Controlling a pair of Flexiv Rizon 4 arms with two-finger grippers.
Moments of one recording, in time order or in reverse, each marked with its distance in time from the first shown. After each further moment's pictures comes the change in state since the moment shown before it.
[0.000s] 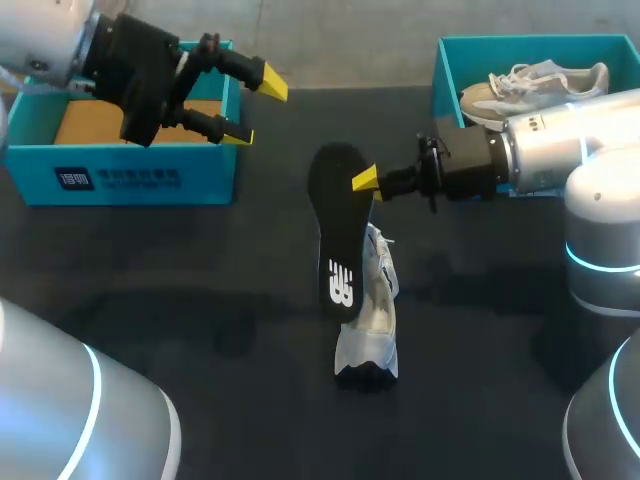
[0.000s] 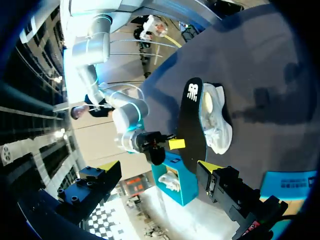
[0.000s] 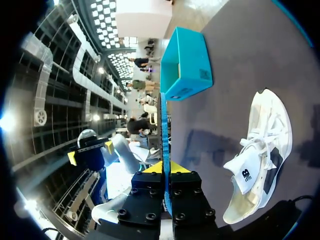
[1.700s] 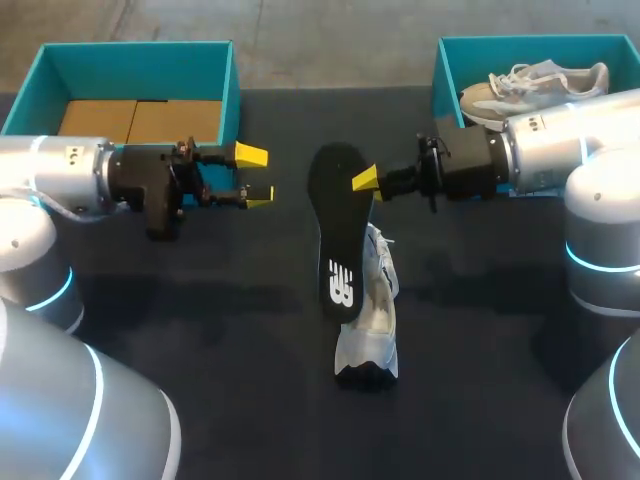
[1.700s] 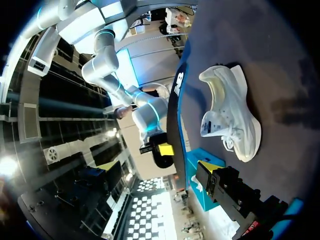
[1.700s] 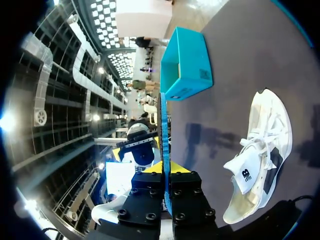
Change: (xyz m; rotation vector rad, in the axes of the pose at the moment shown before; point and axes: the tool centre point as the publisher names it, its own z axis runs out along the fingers) left arm 0.090 -0.009 0.046 -0.052 -0.489 0.080; right arm 0.000 0.000 0.000 0.000 0.000 0.000
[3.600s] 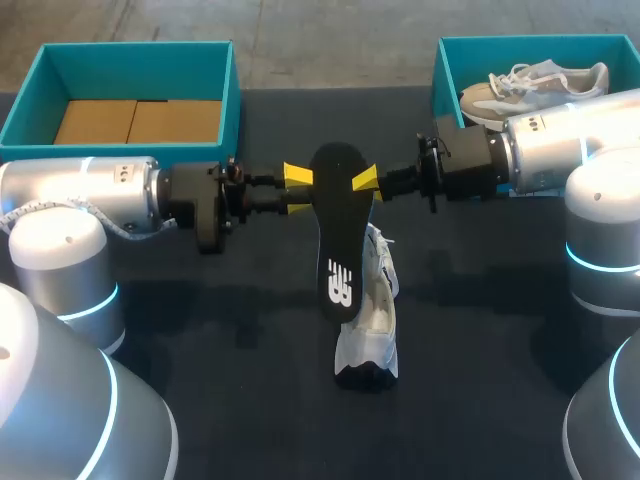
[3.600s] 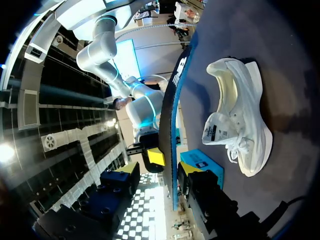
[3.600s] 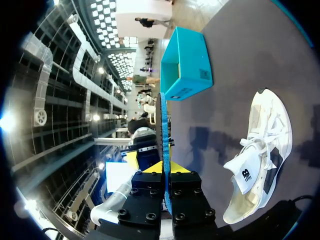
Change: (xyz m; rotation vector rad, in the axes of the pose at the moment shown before) left arm 0.021 -0.005 0.052 -0.056 0.004 -0.086; right arm 0.000 0.000 0.000 0.000 0.000 0.000
